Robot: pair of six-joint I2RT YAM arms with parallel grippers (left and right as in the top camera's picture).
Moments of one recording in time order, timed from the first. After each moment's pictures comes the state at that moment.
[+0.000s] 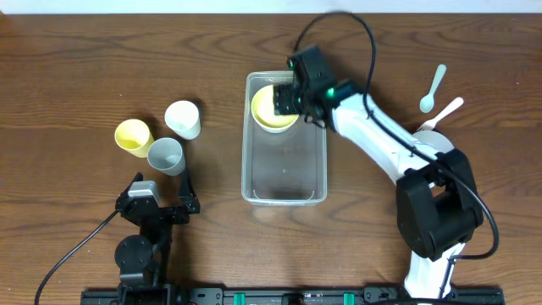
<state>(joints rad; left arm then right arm) 0.03 0.01 0.03 -0.13 0.04 -0.16 0.51 1.99 1.58 -0.54 -0.09 0.41</state>
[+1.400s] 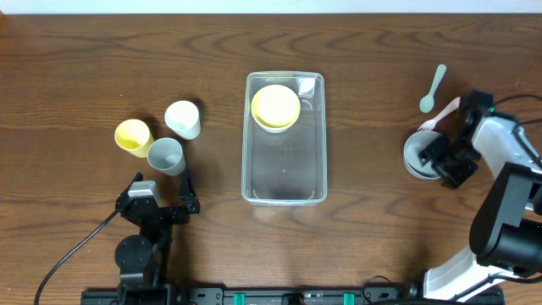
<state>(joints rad) 0.03 0.01 0.03 -0.13 0.04 -0.16 -0.28 1.84 1.09 -0.85 0.00 0.63</state>
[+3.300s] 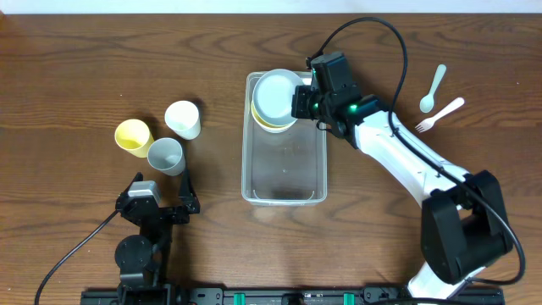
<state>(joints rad) 0.03 0.01 0.03 -0.13 0.04 -0.16 0.46 1.84 1.31 -0.30 -0.14 0.54</state>
